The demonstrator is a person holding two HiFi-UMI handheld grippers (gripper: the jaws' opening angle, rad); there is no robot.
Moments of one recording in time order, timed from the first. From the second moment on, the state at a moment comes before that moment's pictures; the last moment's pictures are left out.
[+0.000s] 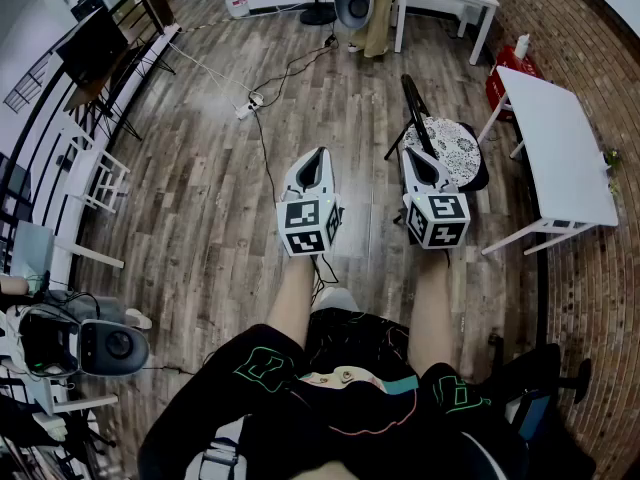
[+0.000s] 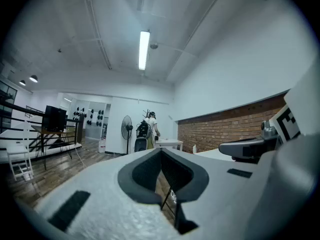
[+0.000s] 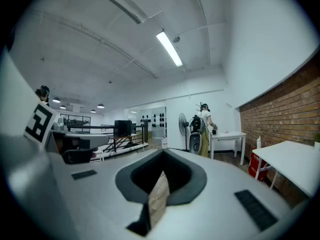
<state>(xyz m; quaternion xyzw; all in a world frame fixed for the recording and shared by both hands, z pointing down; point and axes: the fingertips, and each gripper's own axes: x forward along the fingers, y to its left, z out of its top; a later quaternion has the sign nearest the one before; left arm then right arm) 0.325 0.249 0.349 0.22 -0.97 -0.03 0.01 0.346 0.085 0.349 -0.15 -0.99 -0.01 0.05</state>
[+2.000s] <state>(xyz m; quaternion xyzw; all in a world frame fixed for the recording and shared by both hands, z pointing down) 0.049 0.369 0.382 0.19 -0.98 -0.10 0.03 0.076 0.178 0.386 -0.19 -0.98 -0.02 0.10</state>
